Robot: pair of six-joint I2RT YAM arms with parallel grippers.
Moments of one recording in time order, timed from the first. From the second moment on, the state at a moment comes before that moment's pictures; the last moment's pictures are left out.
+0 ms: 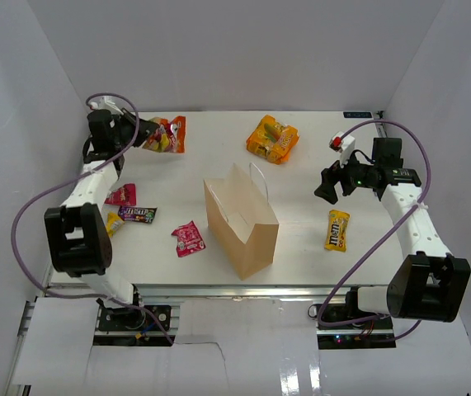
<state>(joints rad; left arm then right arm) 0.09 1.70 1.26 0.14 0.43 -0.76 -0.04 1.31 1.08 -0.62 -0.73 -0.61</state>
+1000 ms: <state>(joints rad) 0.02 0.98 1.21 0.13 0.75 -0.67 -0.05 1.30 1.10 -0.62 -0.75 -0.61</state>
